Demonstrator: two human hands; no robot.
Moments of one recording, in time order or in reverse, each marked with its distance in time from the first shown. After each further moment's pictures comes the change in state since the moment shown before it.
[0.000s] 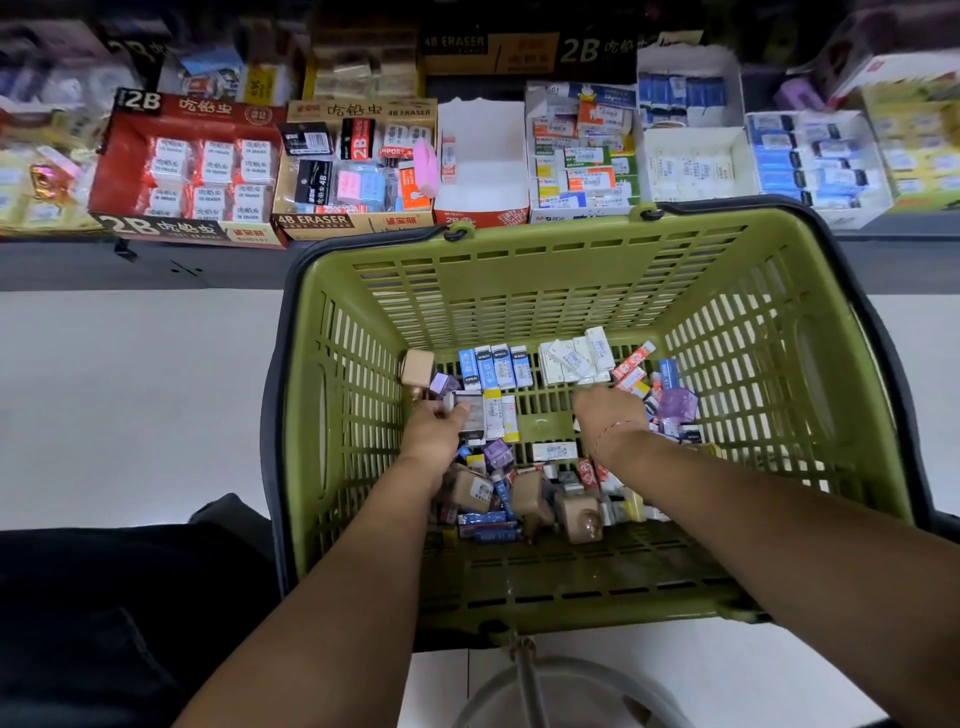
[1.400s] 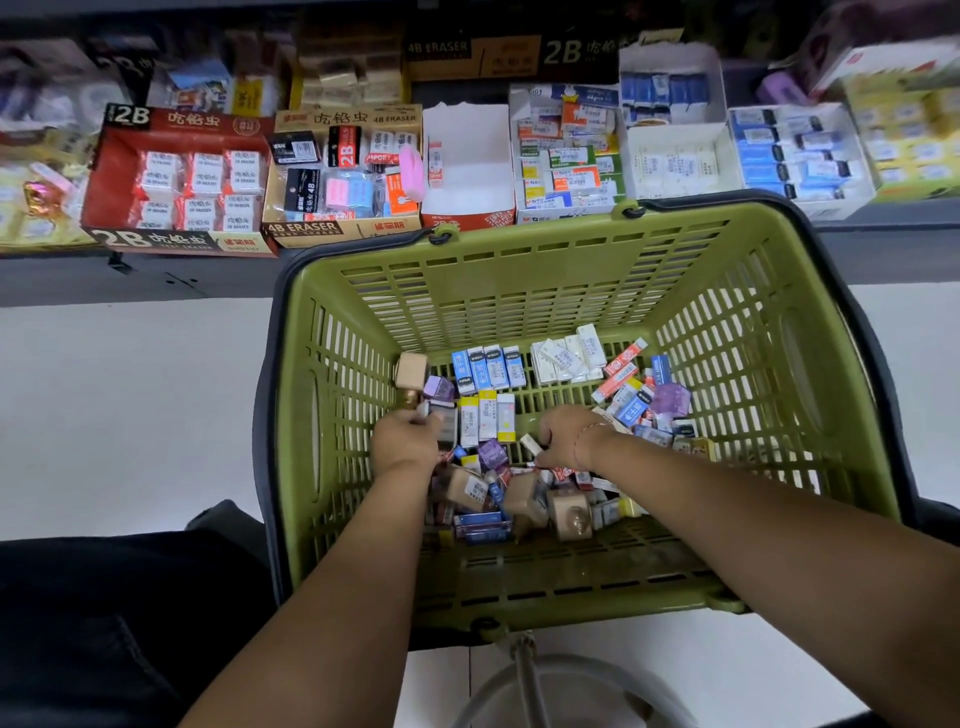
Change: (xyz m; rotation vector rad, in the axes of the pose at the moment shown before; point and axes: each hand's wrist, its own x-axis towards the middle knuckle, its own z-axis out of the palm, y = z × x) left_hand -0.014 0.001 -0.012 0.117 0.256 0.063; right_hand -0.002 -0.012 0.005 0.341 -0.271 -0.173
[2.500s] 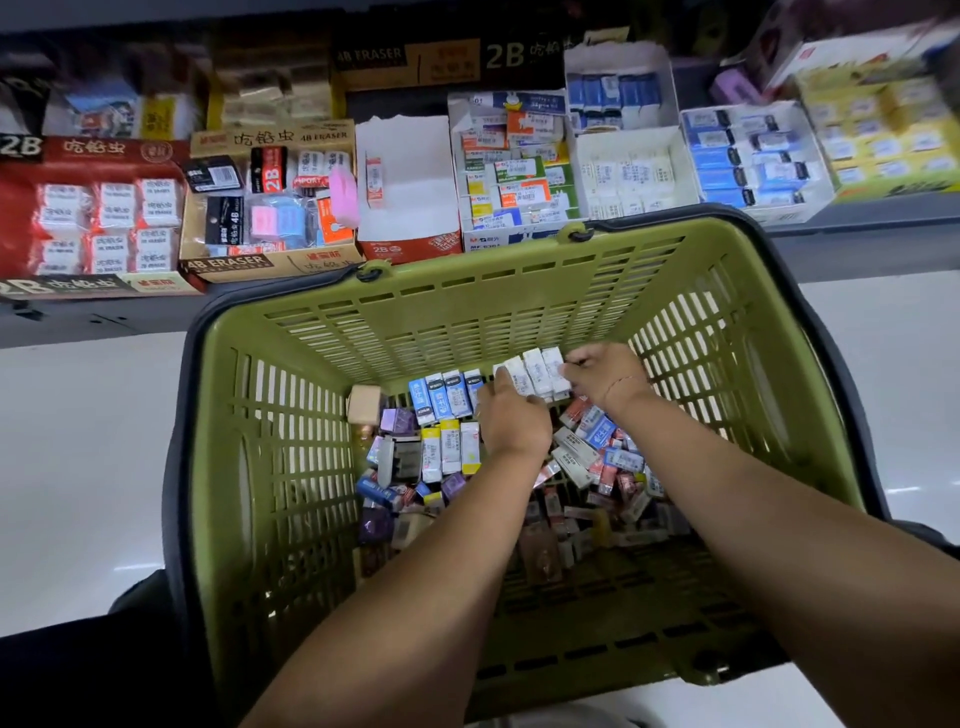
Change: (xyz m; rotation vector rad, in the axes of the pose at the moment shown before) left_hand -0.032 0.074 0.126 0.215 -0.300 0.275; right_hand 0.033 0.074 -0.054 0.984 0.533 0.224
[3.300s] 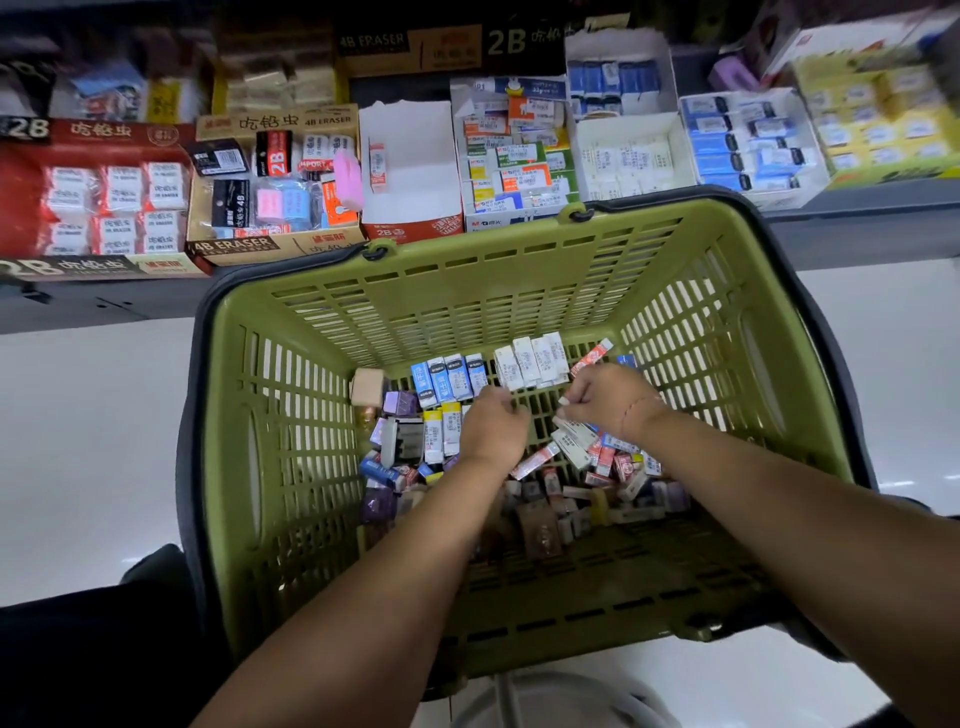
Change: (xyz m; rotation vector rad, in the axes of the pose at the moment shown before) left_hand -0.016 -0.029 -0.022 0.045 -0.086 0.056; right_hand -0.032 0.026 -0.011 -0.566 -0.202 -0.195
